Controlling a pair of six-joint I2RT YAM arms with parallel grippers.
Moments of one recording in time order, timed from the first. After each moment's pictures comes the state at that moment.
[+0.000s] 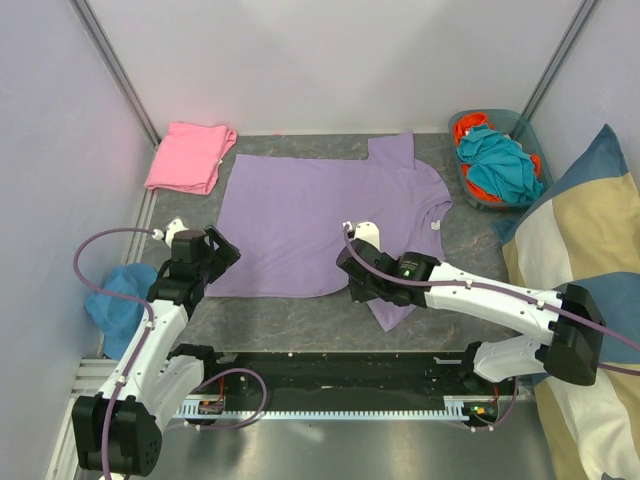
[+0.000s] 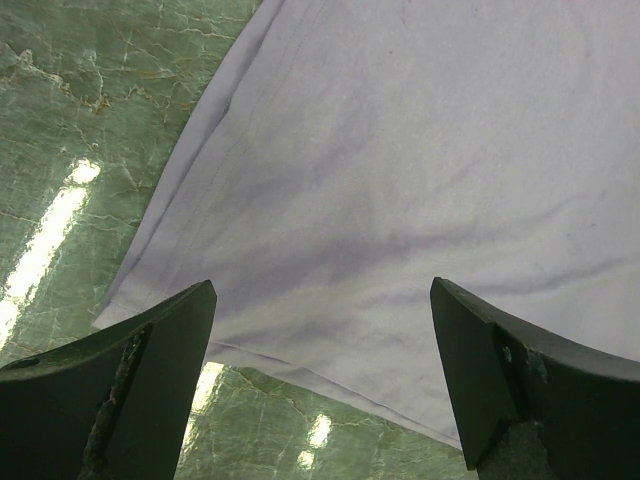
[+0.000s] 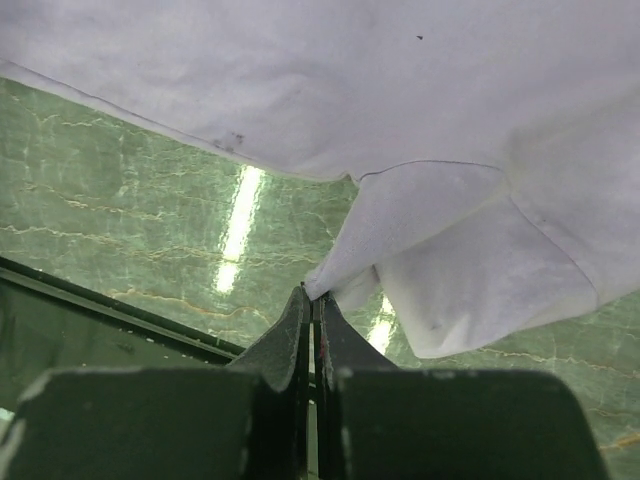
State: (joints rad) left arm -0.09 0.84 0.53 -0.39 -0.16 -0.74; right arm 1.08 1.33 1.05 -0.70 0.33 0.72
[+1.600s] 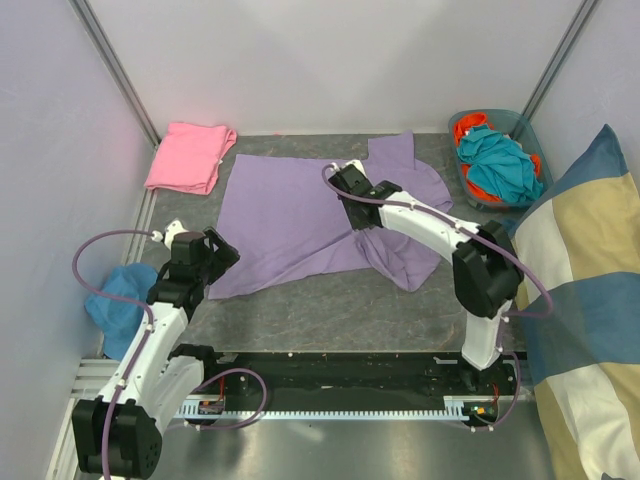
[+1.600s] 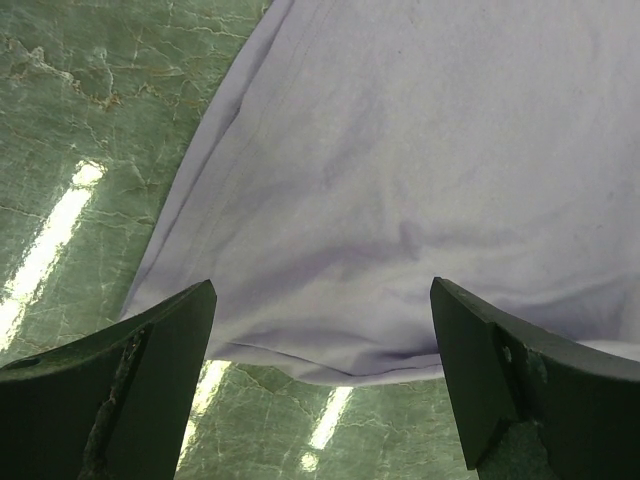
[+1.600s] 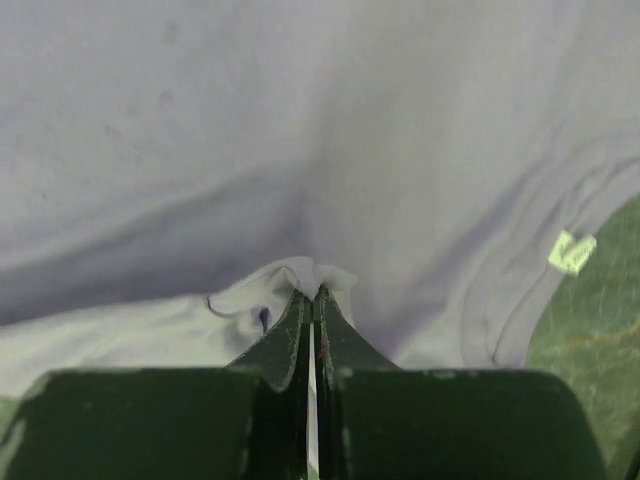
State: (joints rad) left arm -0.09 0.83 0.51 -0.39 -0.16 -0.74; right arm 0.68 1.84 1.47 -0.66 0.42 0.25
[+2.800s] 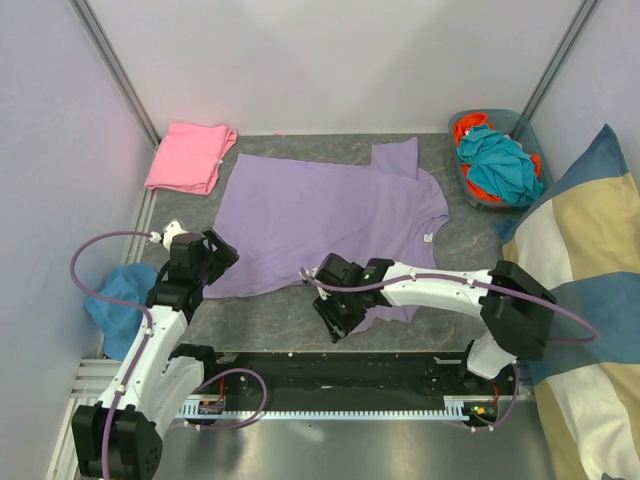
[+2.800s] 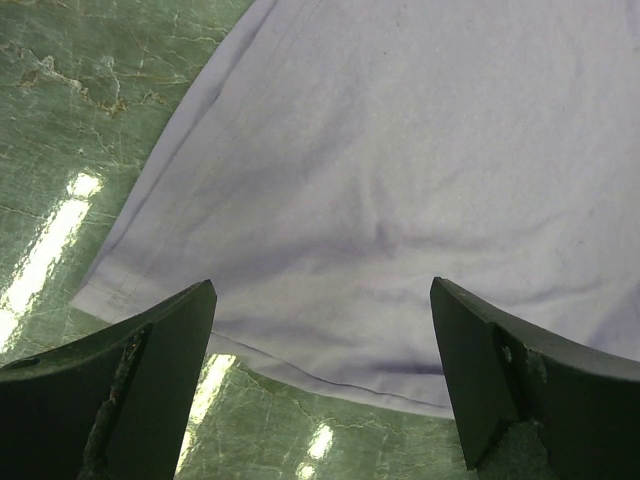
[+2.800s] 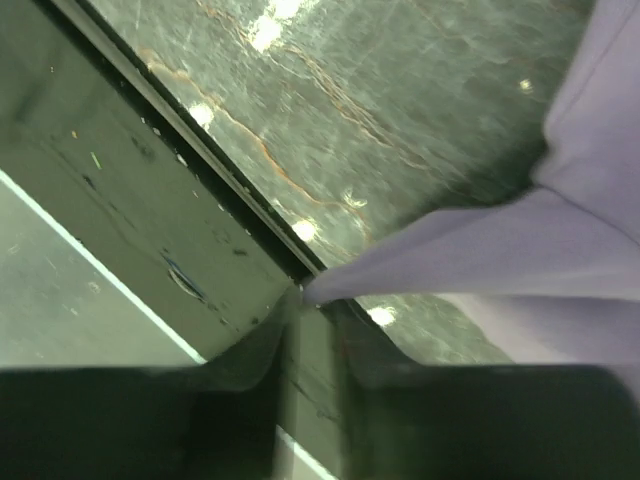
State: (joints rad) left arm -0.09 0.80 0.51 -0.40 -0.18 -0.74; right arm 1.07 1.59 1.02 -0.62 -0.25 0.36
